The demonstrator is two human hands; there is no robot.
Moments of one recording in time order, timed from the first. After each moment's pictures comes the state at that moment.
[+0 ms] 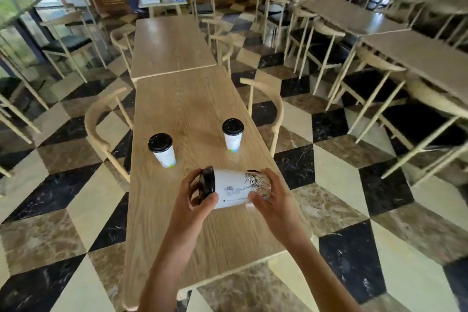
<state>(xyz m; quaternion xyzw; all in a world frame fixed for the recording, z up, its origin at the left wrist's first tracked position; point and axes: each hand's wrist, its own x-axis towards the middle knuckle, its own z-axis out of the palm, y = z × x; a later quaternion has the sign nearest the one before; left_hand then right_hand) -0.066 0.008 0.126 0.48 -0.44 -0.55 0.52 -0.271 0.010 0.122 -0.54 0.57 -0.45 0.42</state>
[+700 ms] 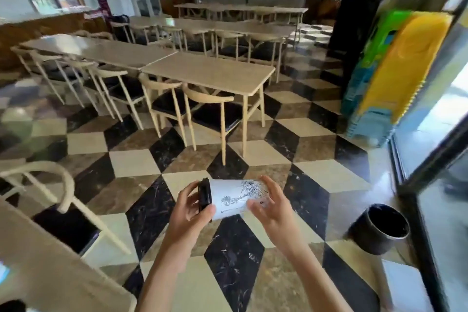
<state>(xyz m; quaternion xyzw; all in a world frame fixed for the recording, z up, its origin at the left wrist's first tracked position) -0.530 0.095 0.155 0.25 -0.64 -0.69 0.25 -0.675 0.249 0.154 -0.29 0.73 -0.59 0.19</state>
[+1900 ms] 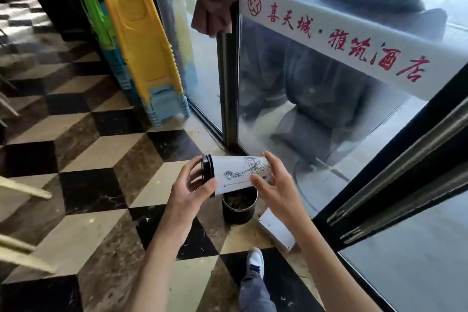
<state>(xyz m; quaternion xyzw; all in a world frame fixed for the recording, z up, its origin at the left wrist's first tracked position) -1.206 0.342 0.113 -0.10 -0.67 -0.72 -0.16 -1.133 0.548 0.119 0.17 0.79 -0.58 -0.11</state>
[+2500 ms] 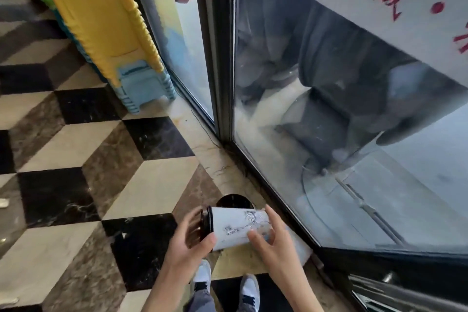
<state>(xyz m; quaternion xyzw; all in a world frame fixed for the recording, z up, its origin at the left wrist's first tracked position) -1.408 0.465 -0.070 0.04 -0.70 -0.65 -0.28 -1.325 0.667 -0.063 0.31 0.73 -0.61 0.04</state>
